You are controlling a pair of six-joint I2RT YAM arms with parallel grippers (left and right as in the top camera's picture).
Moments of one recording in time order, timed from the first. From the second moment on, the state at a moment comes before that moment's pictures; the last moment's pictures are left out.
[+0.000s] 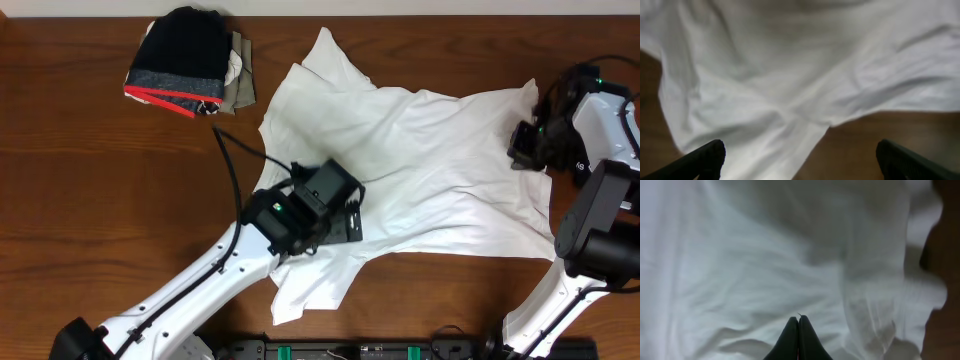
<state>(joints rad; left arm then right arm) -0.78 1.39 1.08 -0.90 0.01 -0.85 -0.29 2.05 1.54 -1.12 -0.13 0.17</state>
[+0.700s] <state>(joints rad) -0.55 1.76 1.08 -0.70 0.09 -0.56 -0.30 2.03 1.53 -1.32 -0.07 0.18</state>
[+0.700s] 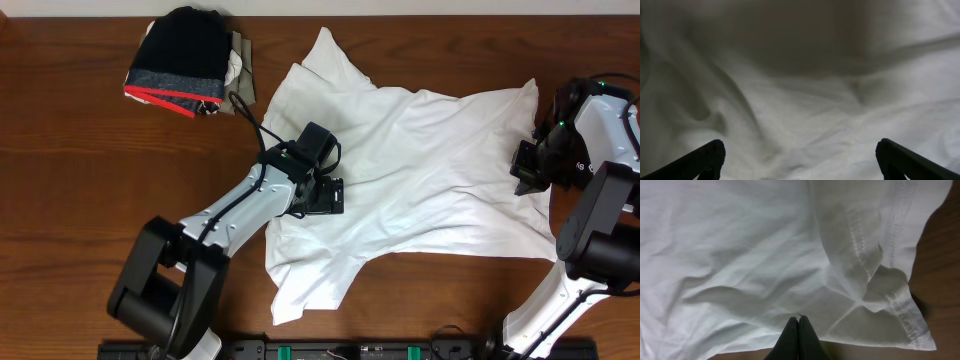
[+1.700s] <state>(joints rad) -0.43 1.86 1.10 -0.65 0.10 -0.53 -0.34 2.03 1.30 -1.11 -0.04 0.22</state>
